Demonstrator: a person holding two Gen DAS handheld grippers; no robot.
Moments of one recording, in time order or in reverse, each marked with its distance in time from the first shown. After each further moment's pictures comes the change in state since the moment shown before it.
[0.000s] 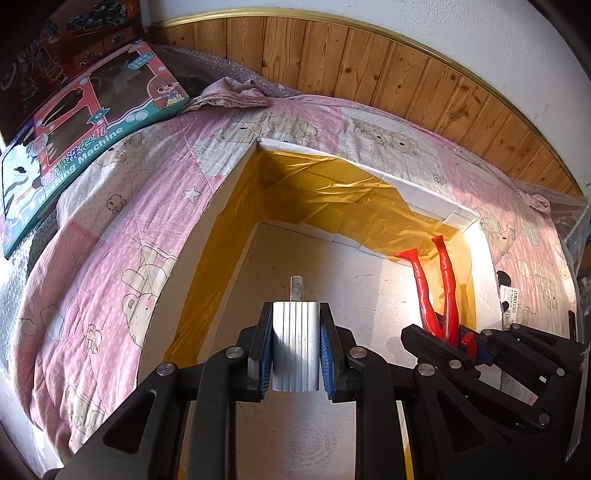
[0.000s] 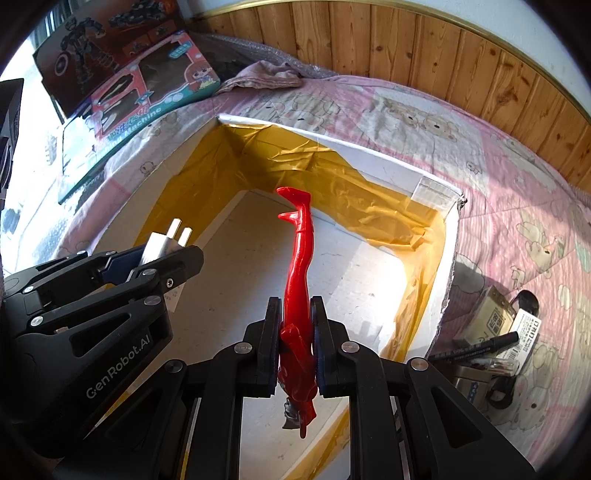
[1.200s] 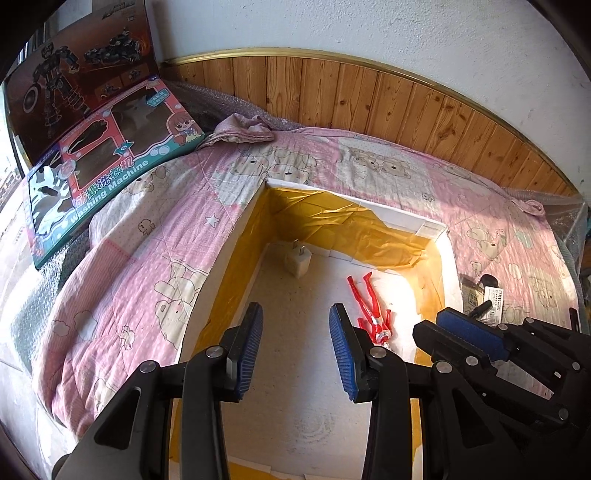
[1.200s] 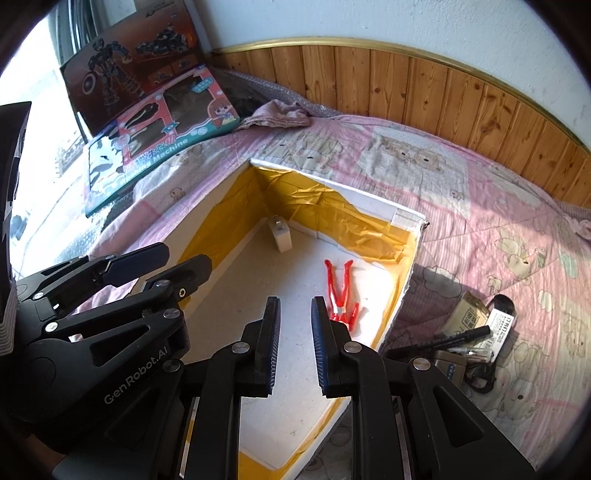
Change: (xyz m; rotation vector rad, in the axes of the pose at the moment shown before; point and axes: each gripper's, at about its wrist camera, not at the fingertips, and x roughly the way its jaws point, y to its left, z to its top) left arm -0.069 -0.014 -0.019 0.025 -0.118 0.053; right arm -0.077 0.013 -0.017 -0.021 -0.125 0.019
